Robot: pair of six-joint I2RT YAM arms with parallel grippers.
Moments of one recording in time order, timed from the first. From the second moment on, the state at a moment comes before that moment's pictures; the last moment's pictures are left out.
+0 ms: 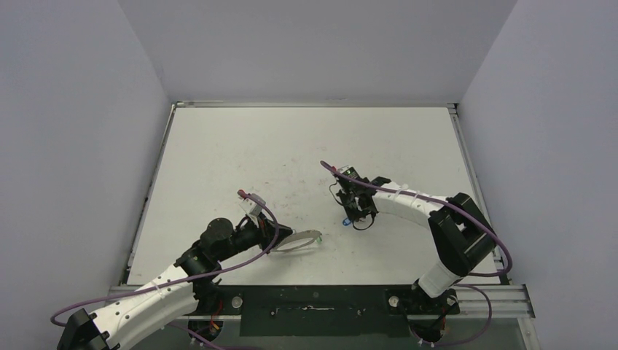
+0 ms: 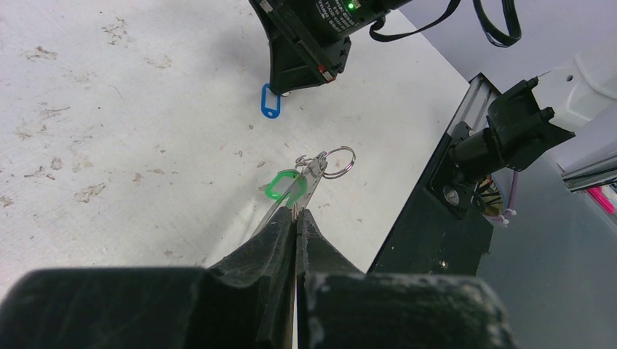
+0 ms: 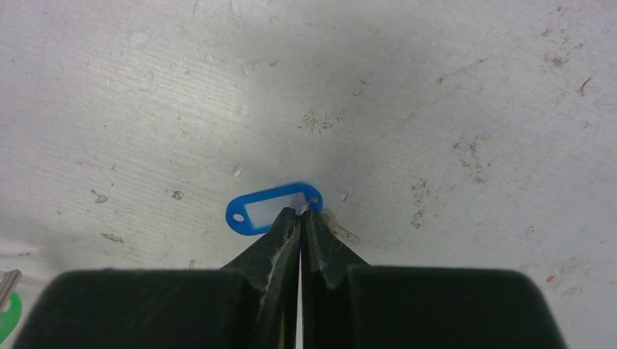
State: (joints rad) left arm -0.78 0.59 0.22 0.21 0.23 -0.49; right arm 0.66 1.62 0.92 -0.50 0.14 0.21
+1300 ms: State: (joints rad) left arm -0.78 0.58 0.22 0.22 0.22 -0.49; right arm 0.94 1.08 0.78 -0.33 -0.36 0.38
